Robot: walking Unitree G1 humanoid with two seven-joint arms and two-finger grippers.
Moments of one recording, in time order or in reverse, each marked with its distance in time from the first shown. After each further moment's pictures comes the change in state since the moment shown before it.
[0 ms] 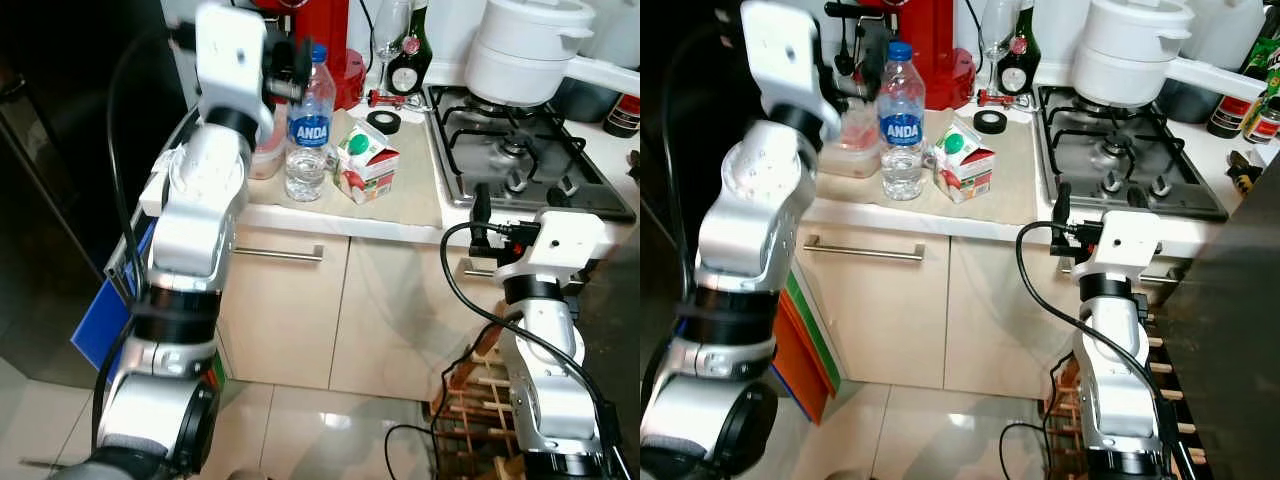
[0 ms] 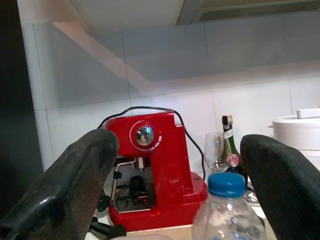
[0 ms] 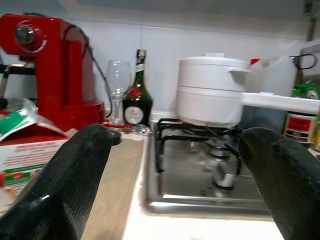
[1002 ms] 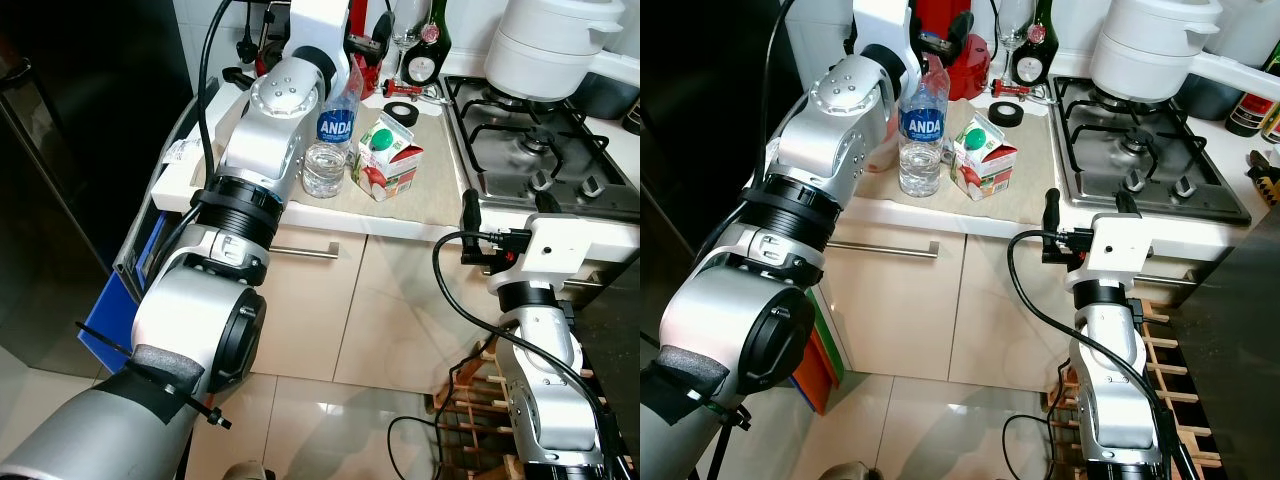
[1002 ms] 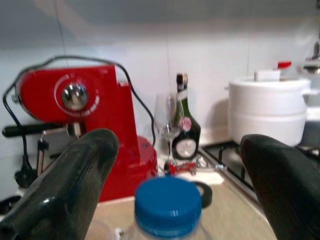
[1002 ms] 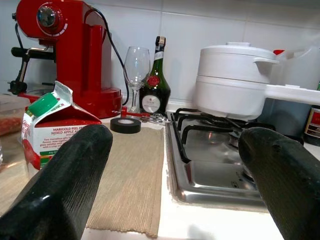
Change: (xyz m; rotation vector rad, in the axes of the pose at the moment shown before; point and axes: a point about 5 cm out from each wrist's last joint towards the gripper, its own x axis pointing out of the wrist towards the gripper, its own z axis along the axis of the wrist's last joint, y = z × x) left arm 0.060 -0.052 -0.015 -0.100 0.194 -0.174; right arm -0.008 0.005 0.002 -0.001 0.011 0.036
